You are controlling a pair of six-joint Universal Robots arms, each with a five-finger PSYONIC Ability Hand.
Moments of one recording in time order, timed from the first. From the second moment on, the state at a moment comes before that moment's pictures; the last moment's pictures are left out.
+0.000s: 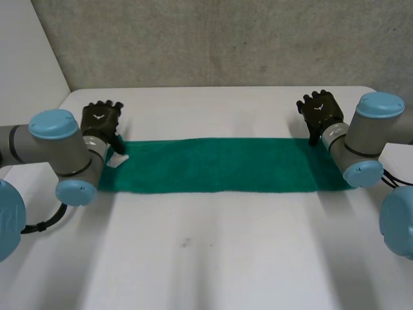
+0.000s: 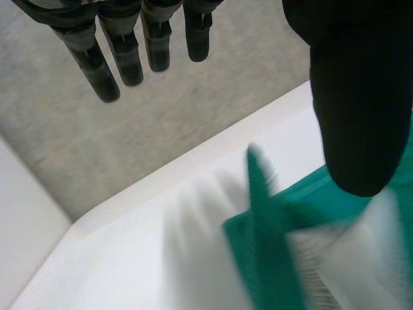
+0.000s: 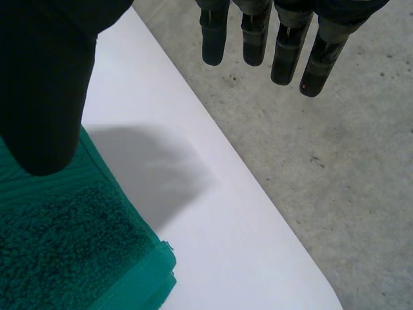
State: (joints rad) left arm 4.46 -2.50 -1.02 3.45 -1.61 3.39; right arm 1.78 -0.38 0.49 -0.01 1.39 2.50; left_hand 0.21 0.28 0.28 0.27 0.11; right_hand 0.21 0.23 0.22 0.24 0.08
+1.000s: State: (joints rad) left arm 4.45 -1.93 -1.74 3.49 -1.53 3.33; right arm 1.59 -0.87 1.35 -0.02 1.32 2.71; left_hand 0.19 0.20 0.21 0.20 0.05; right_hand 0.57 0.66 0.66 0.66 0.46
